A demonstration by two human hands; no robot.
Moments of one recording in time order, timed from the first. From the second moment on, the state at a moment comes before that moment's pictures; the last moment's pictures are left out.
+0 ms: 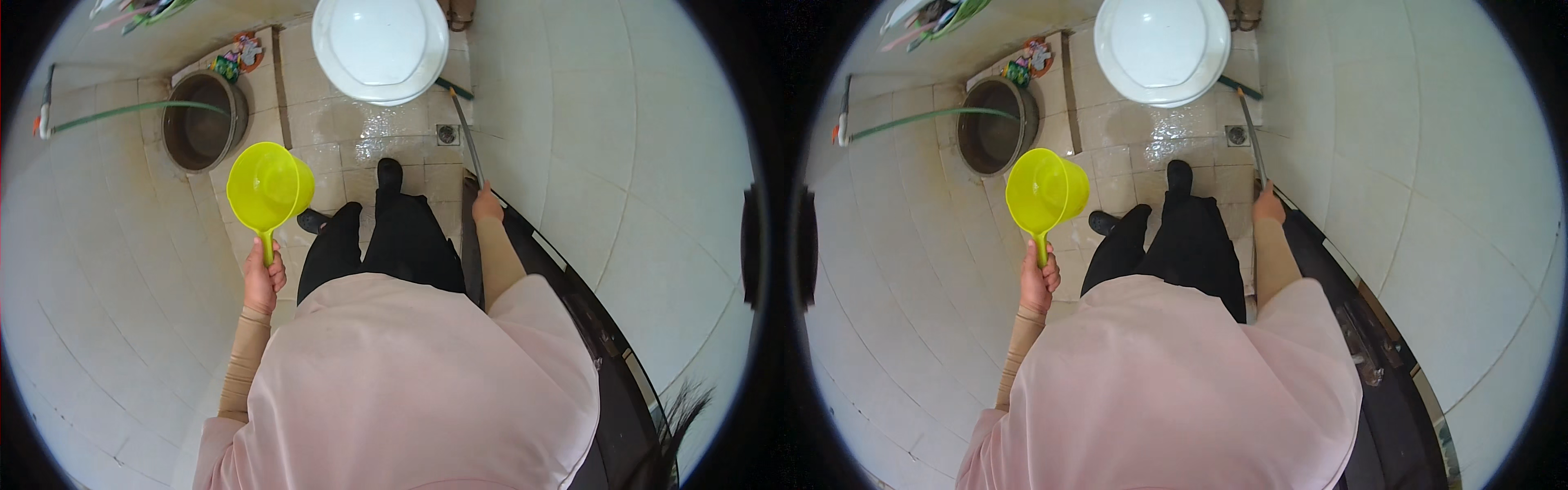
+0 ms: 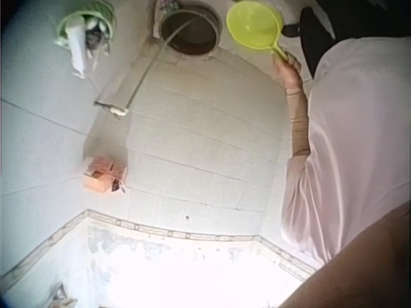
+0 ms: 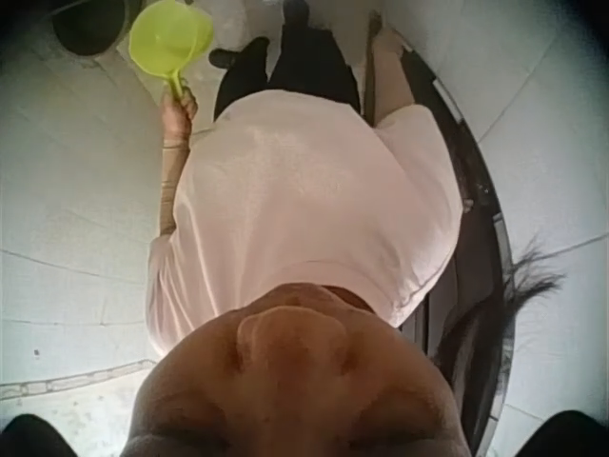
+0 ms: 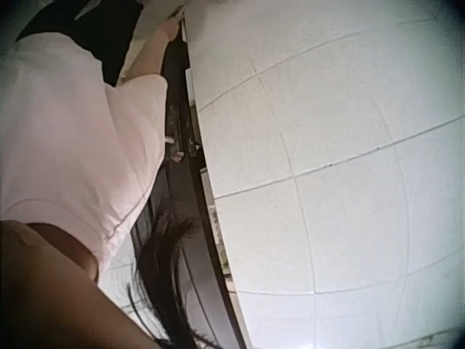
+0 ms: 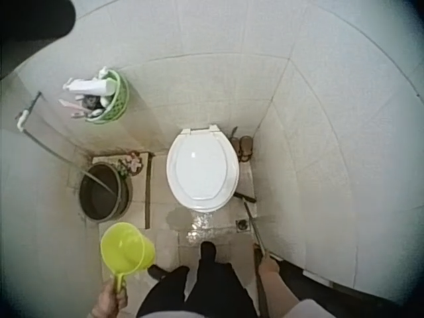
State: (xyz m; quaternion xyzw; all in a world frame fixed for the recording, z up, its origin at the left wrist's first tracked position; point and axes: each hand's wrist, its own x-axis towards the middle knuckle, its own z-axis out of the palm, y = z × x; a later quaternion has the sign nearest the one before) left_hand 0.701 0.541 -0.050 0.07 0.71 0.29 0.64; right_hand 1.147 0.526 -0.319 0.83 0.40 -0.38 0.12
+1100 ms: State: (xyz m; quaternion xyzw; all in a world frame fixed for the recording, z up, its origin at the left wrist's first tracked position) left_hand 0.308 0.277 -0.134 -0.12 0.68 0.52 0.51; right_hand 0.653 0.535 -0.231 0.68 0.65 -0.31 0.12
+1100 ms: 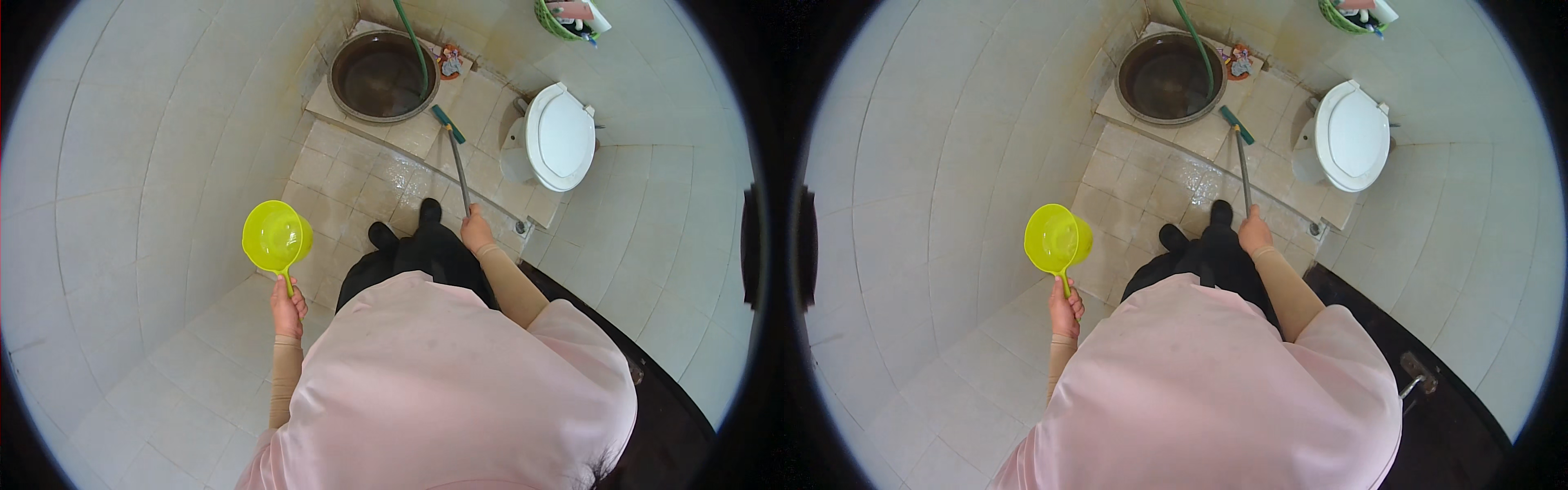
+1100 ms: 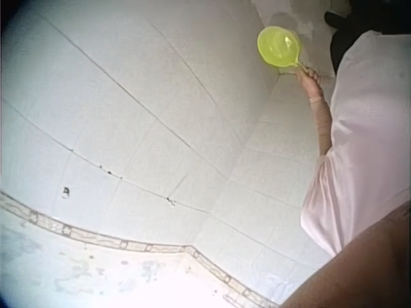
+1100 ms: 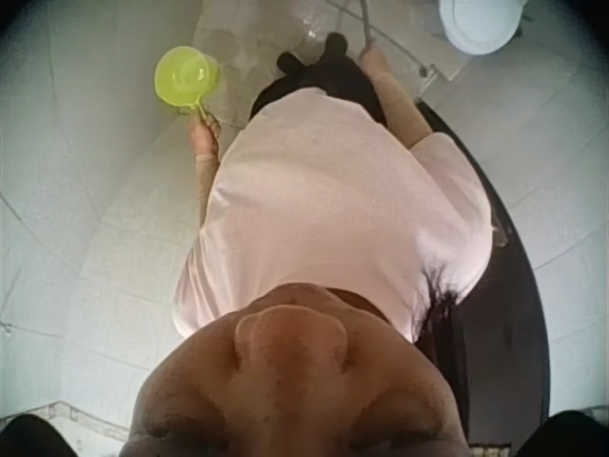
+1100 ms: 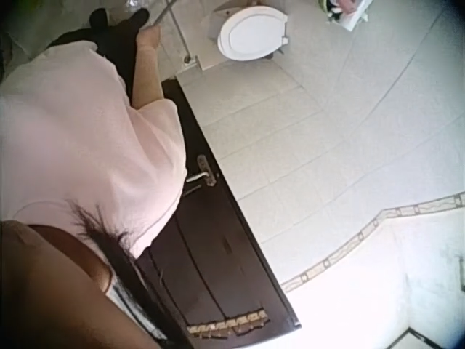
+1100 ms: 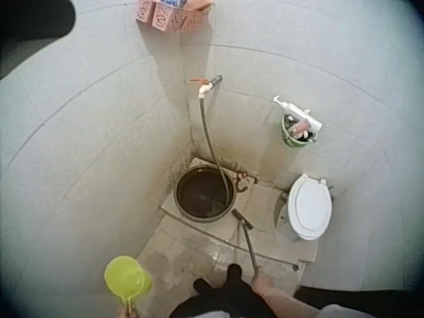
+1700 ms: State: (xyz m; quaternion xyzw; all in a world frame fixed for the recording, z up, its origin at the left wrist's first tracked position) left_hand 0.301 0.355 -0.110 -0.13 0.68 0.50 0.52; right_hand 0.605 0.706 -0.295 0.64 0.70 -0.26 0.19
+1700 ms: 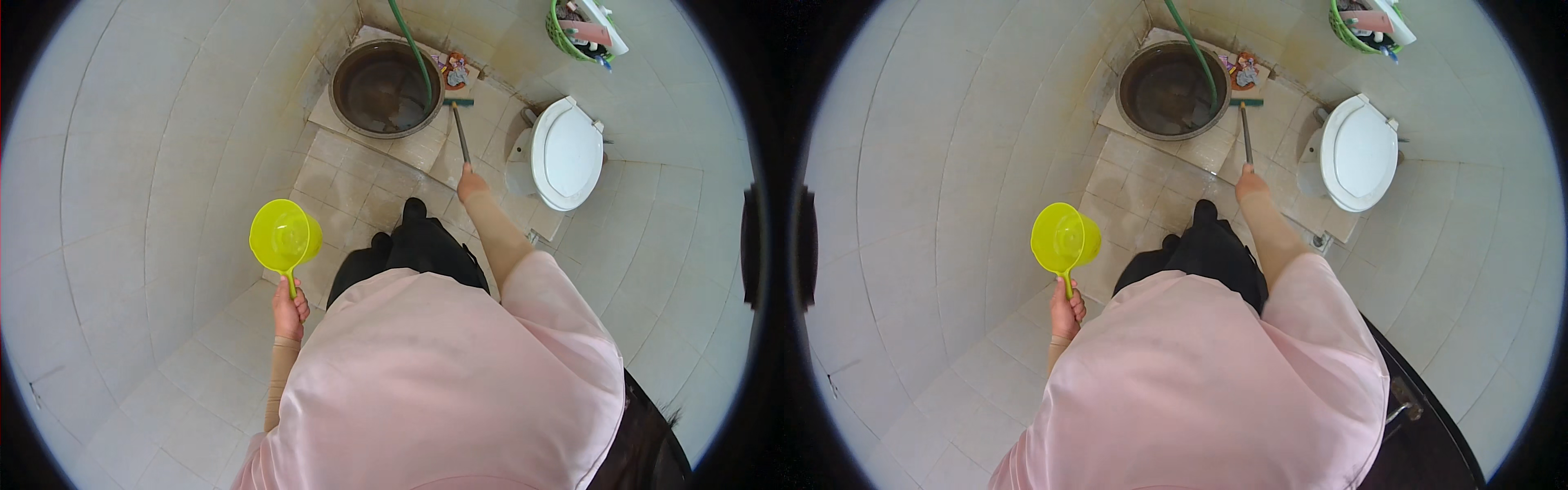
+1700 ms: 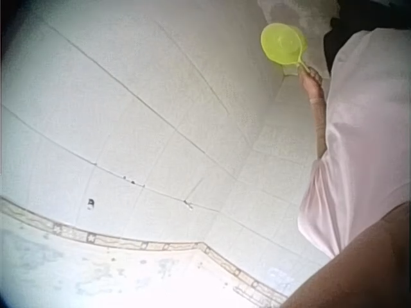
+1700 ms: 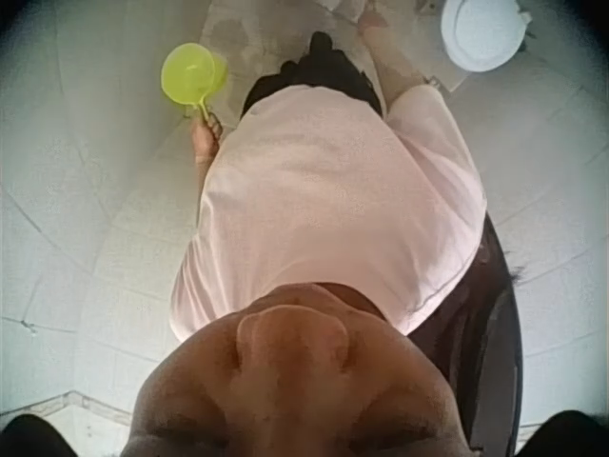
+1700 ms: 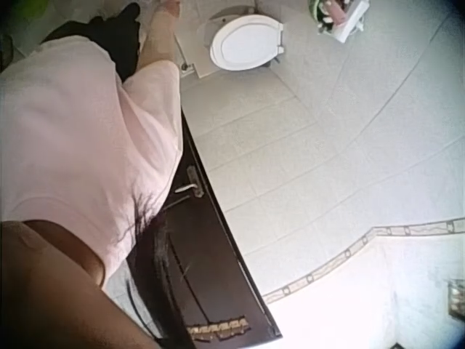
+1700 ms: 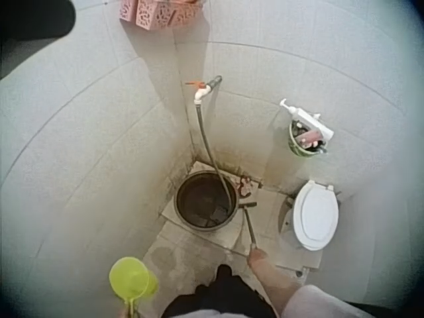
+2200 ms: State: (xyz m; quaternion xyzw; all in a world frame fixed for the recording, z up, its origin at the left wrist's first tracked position) left_hand 0.187 0.465 -0.140 -0.04 0.67 0.45 0.58; right_hand 0.580 0.621 -0.236 0.63 0.66 -0.27 0.30
